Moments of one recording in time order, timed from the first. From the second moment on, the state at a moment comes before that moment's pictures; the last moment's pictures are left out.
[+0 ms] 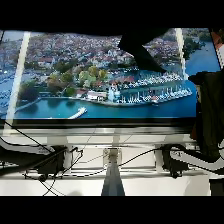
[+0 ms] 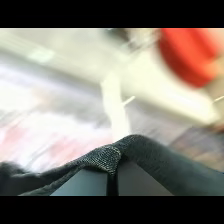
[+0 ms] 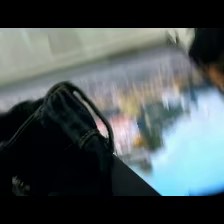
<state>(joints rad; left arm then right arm) 0.59 -1.63 1.99 0.63 -1.19 -1.21 -0.29 -1.29 1.79 -1.52 1.04 1.67</state>
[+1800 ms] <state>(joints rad) 0.68 -1.53 1.21 1.78 -1.35 -1.26 -0.26 -0.52 0.52 -1.36 1.32 1.65</state>
